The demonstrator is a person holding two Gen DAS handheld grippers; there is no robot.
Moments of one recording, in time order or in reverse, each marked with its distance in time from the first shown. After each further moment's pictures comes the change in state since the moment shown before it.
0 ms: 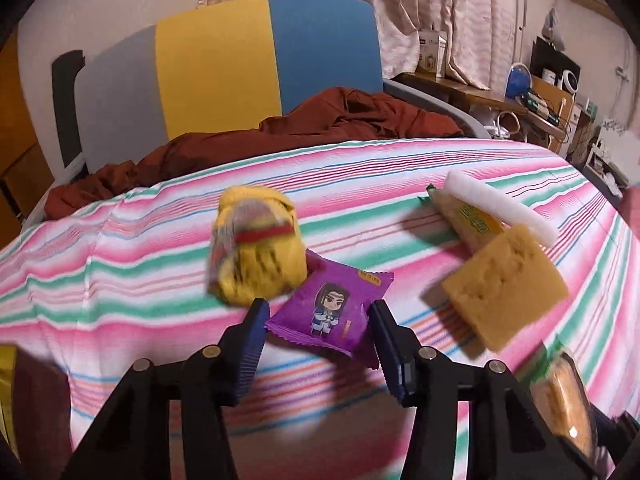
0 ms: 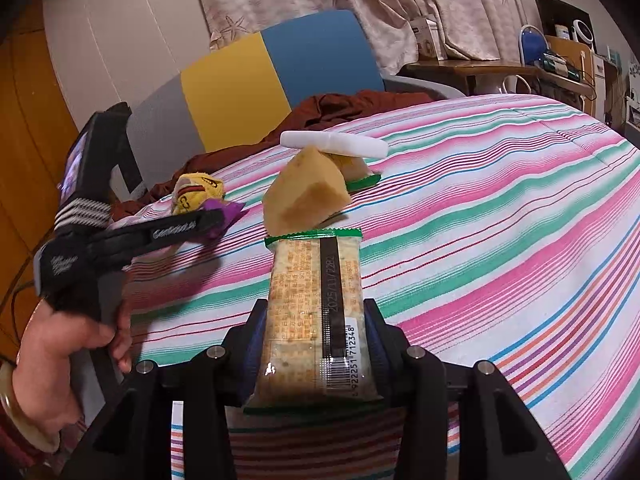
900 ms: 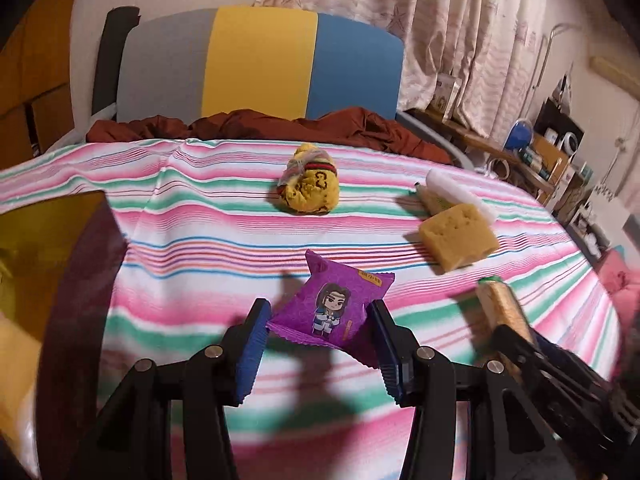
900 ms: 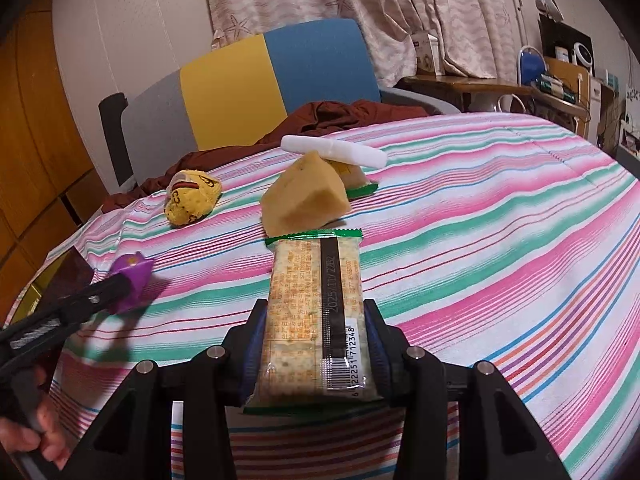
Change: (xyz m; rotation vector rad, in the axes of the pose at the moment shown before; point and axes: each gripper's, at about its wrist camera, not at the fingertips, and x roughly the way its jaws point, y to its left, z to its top) left arm -0.094 0.043 -0.079 -0.205 -0.069 -0.089; right arm -0.004 0.013 -0.003 -0.067 -0.028 -0.069
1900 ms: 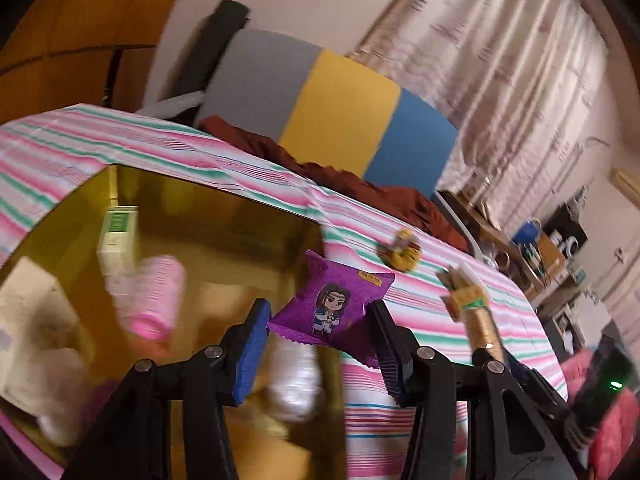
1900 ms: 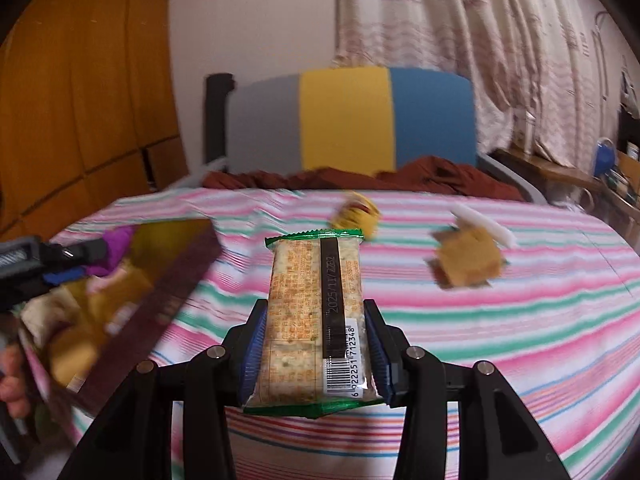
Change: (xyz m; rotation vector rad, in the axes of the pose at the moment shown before) left arm -0.147 0.159 -0.021 -0.317 -0.148 -0.005; right arm -0.063 0.146 -0.012 -0.300 -0.100 0.191
